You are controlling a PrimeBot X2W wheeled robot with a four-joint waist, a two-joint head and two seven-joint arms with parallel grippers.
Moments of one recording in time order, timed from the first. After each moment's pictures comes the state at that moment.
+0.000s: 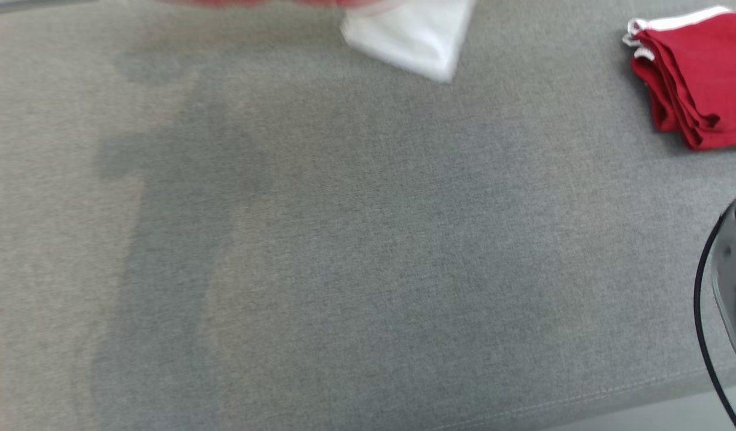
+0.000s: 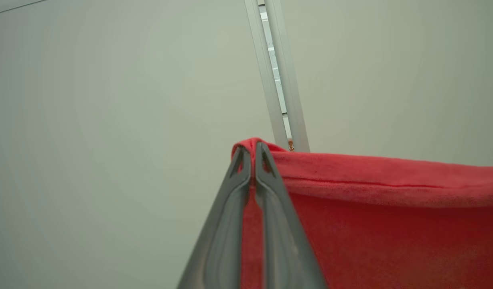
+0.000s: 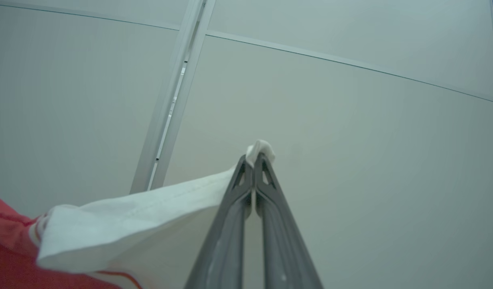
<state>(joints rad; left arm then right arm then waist) -1.35 0.41 -0.27 0.38 -0.31 0.01 0.04 -1.33 -0.17 0.02 0.37 0.02 0.13 -0.23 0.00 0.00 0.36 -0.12</state>
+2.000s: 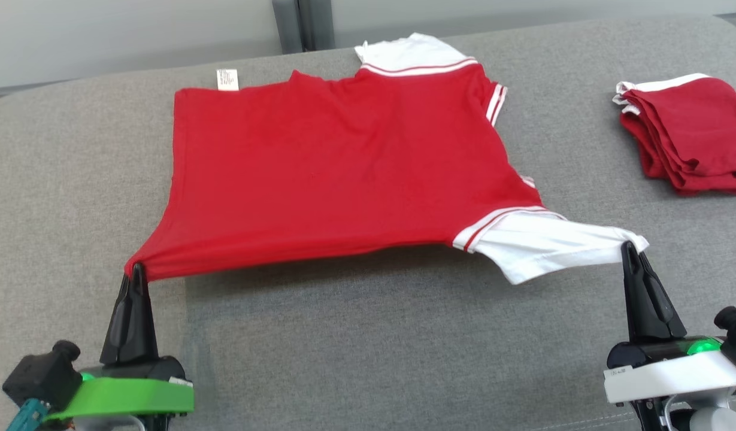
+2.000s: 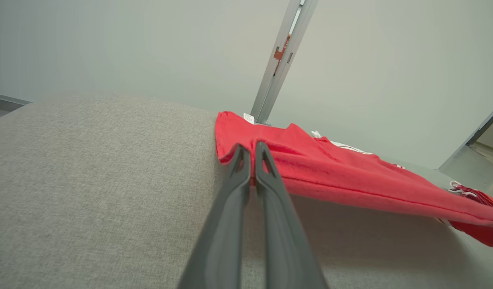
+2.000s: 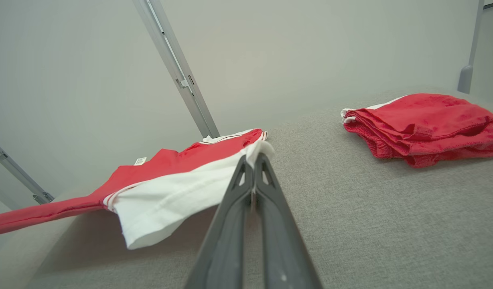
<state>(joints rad) -0.03 0.11 0.01 0.10 -0.48 -0.13 -0.26 0.07 -0.14 0.02 -0.10 0.45 0.13 -0.23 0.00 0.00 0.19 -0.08</state>
